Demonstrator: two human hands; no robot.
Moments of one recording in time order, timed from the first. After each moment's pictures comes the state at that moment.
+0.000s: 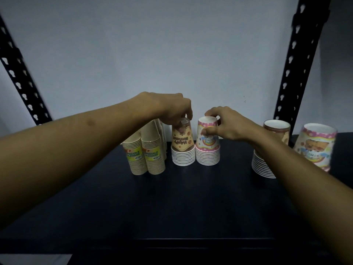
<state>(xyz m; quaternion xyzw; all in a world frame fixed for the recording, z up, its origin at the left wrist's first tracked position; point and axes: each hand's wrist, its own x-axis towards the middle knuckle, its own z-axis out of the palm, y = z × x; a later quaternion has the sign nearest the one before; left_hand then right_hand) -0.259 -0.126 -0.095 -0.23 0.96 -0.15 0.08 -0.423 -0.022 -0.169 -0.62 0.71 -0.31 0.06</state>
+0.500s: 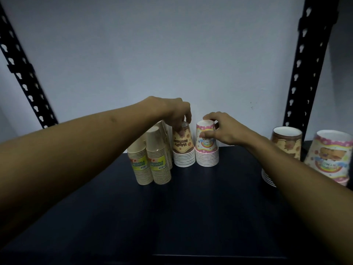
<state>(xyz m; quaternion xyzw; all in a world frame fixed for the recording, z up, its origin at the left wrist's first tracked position) -0.272 -0.153 -0.090 -0.28 0.94 -0.15 0.10 -0.431 -0.061 -0.179 -0.62 0.69 -0.36 0.10</state>
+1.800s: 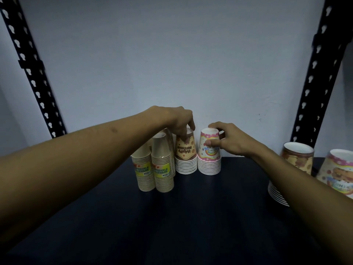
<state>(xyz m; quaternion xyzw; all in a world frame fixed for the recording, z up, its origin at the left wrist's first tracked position) -0.263 -0.161 -0.094 -0.33 0.94 -0.09 0.06 -0.429 -0.070 -0.178 -0.62 0.67 -0.38 0.15</state>
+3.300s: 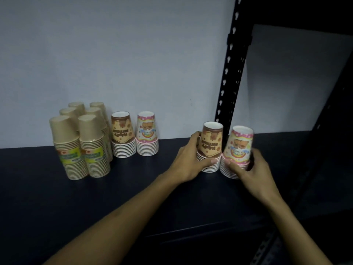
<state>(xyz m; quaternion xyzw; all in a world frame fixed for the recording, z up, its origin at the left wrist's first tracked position) -0.362 -0.005 -0.258 -0.15 0.86 0.41 -0.27 -0.475 0.166 -0.267 -0.33 0.78 -0.53 0.01</state>
